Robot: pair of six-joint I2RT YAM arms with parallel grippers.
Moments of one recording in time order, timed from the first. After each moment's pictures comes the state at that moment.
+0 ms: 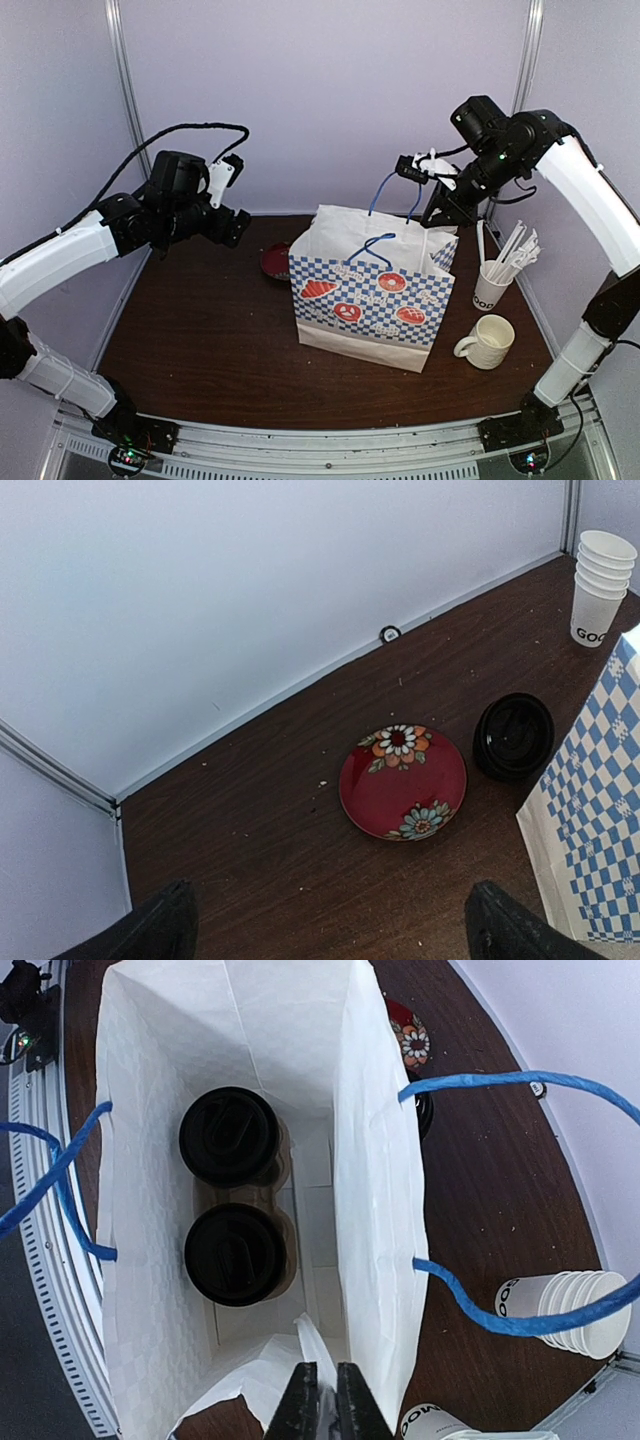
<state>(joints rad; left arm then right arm) -0.69 1.33 1.27 -0.44 -0.34 0.11 0.54 1.61 2.01 -1.40 -0.26 -0.59</state>
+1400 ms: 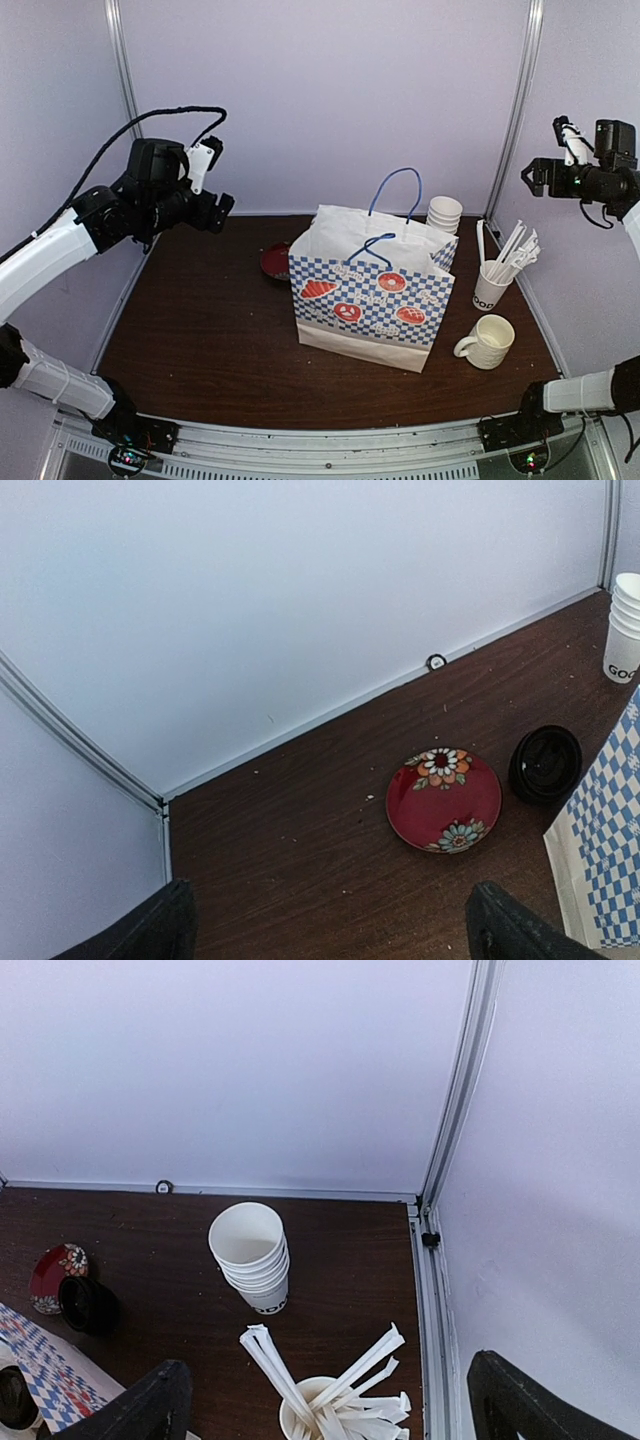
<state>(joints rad) -0.69 1.26 1.32 -0.50 -0.44 0.12 -0.16 1.14 1.50 -0.78 -0.20 -0.08</state>
